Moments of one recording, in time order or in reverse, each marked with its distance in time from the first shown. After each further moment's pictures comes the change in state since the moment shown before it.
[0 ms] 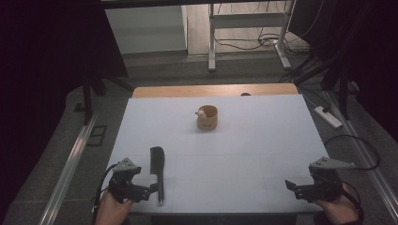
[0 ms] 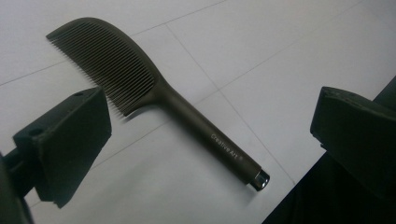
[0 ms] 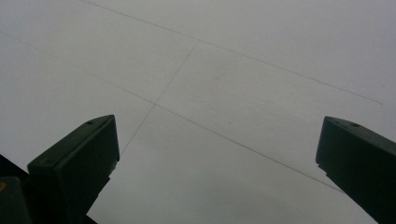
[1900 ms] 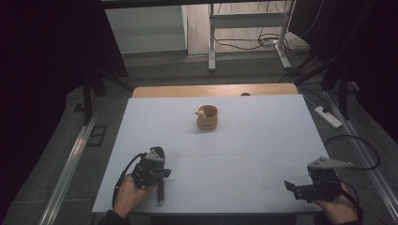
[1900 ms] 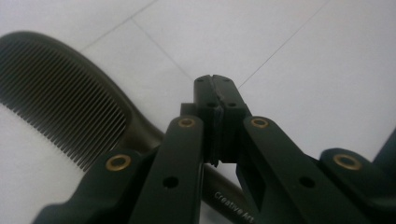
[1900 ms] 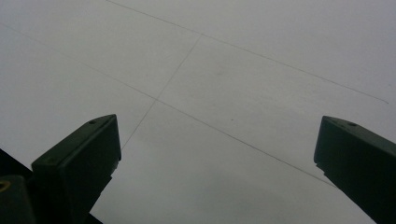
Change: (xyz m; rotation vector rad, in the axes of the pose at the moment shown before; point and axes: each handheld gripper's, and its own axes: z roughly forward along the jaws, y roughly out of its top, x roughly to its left) left arm -0.004 0.035 0.058 0.218 -0.007 0.153; right arm 0.001 0.001 0.002 0.022 0.005 -0.015
